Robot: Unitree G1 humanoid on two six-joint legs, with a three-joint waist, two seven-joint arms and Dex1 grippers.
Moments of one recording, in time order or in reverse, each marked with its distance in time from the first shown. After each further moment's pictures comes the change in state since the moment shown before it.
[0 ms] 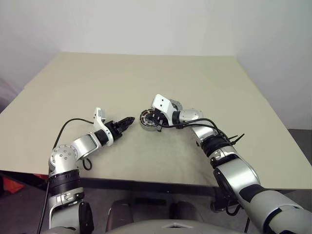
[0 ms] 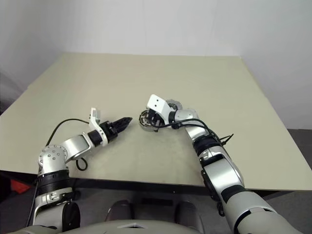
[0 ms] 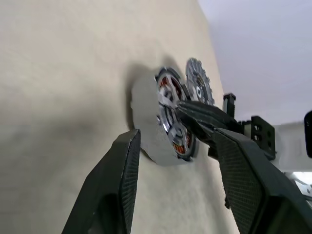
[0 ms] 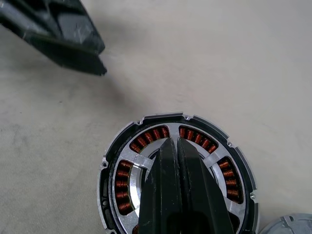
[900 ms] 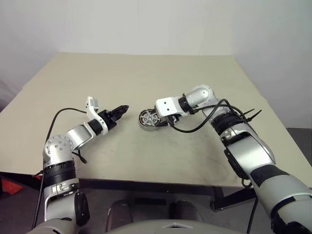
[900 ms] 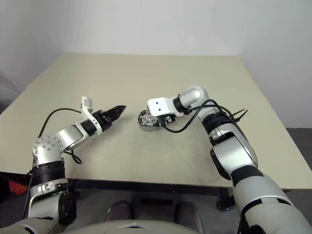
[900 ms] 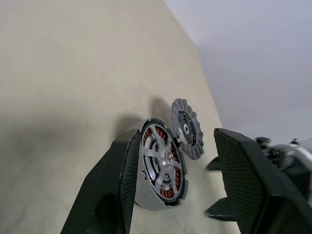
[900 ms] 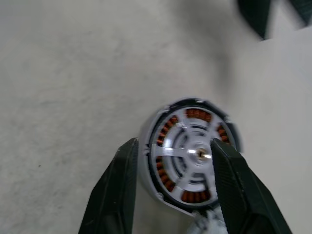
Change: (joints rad) left arm -0.075 0.063 0.009 0.015 0.005 -0.061 -0.048; right arm -0.266 -0.130 0.170 0.186 -0.113 -0.418 0.439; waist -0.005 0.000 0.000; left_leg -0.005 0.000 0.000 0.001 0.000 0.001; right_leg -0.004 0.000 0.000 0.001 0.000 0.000
